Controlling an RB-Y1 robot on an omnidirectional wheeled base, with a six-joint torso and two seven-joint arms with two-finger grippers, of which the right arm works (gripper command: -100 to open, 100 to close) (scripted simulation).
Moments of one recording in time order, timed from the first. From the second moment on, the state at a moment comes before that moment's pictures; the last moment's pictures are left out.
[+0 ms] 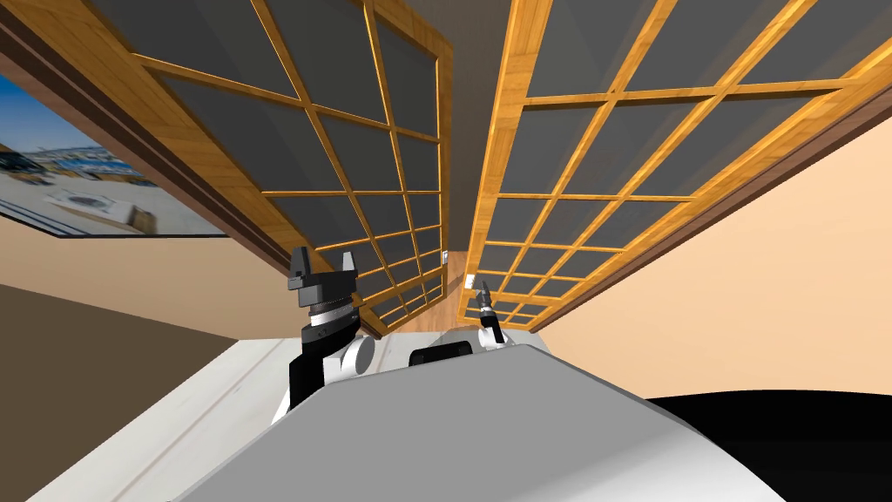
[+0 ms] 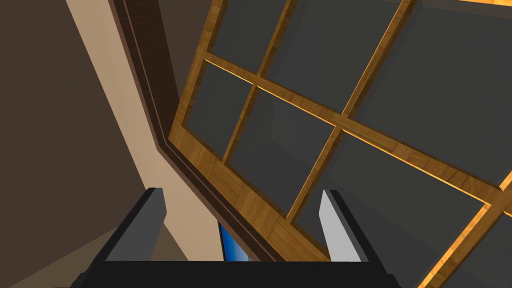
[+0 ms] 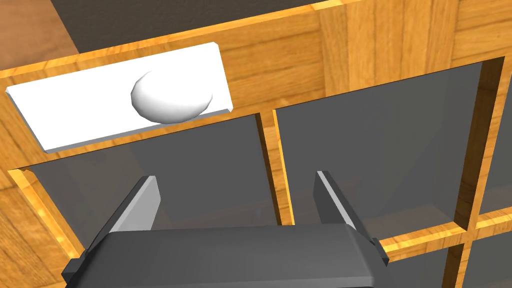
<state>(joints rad) -0.03 -0.07 -0.01 -0.75 -0.22 -0.89 -0.09</state>
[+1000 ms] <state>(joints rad) -0.05 -0.06 0.02 -0.73 -0.32 -0.90 -0.35</state>
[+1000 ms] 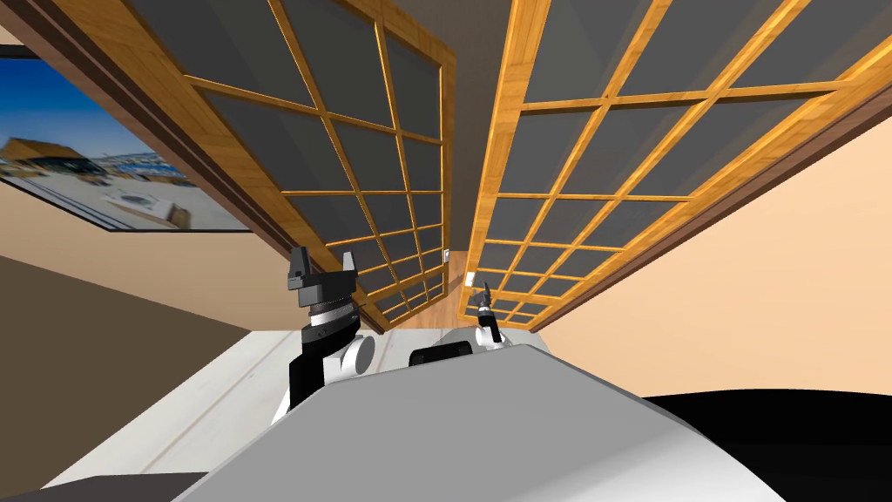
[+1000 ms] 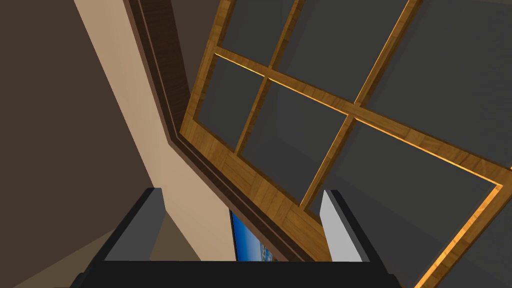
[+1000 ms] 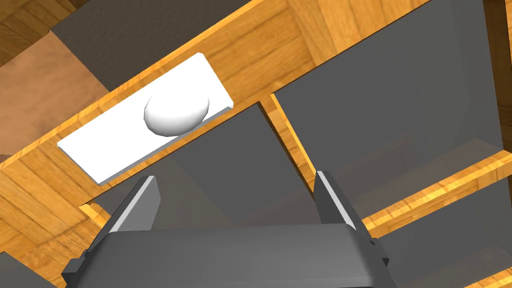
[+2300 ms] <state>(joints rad) -0.07 -0.03 0.06 -0.70 -0.44 -0.91 -0.67</state>
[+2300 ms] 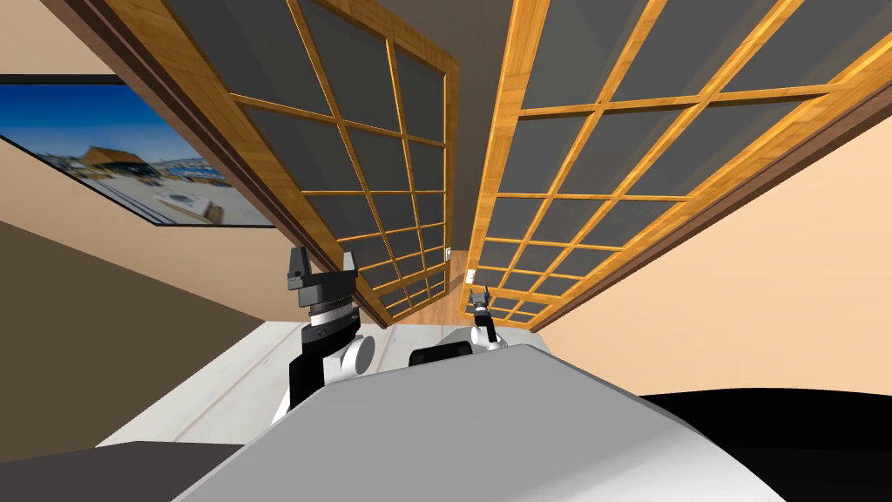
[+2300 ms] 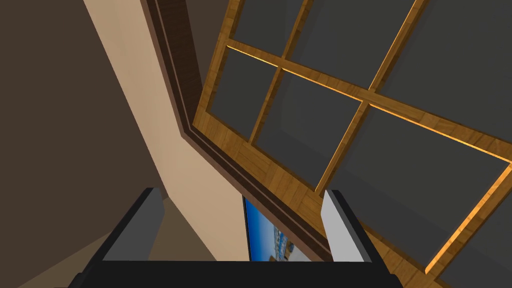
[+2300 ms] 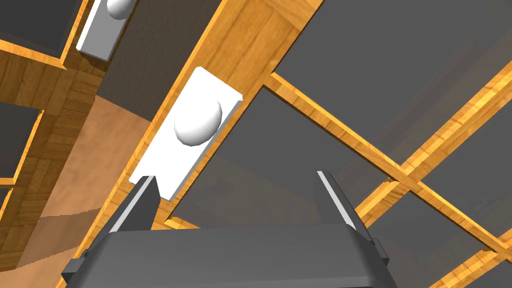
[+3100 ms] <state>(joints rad) -0.09 0.00 0.08 -0.68 -0.50 -0.91 -0.86</state>
